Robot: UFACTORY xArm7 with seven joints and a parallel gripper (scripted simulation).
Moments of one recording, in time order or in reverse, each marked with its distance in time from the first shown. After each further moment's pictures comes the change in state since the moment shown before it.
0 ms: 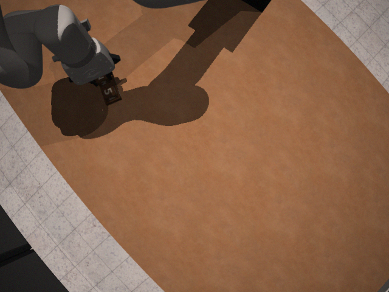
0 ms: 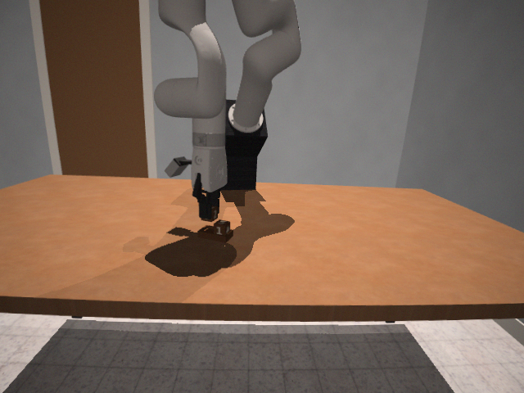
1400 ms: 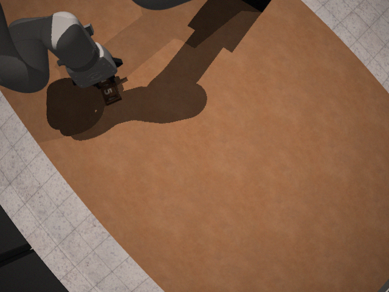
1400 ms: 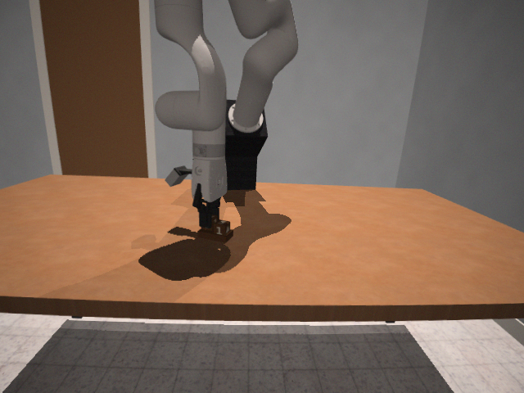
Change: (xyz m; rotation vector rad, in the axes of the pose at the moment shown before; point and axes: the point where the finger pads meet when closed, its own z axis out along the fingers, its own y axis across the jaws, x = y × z) arm 0.000 0.000 0.024 0.000 0.000 0.000
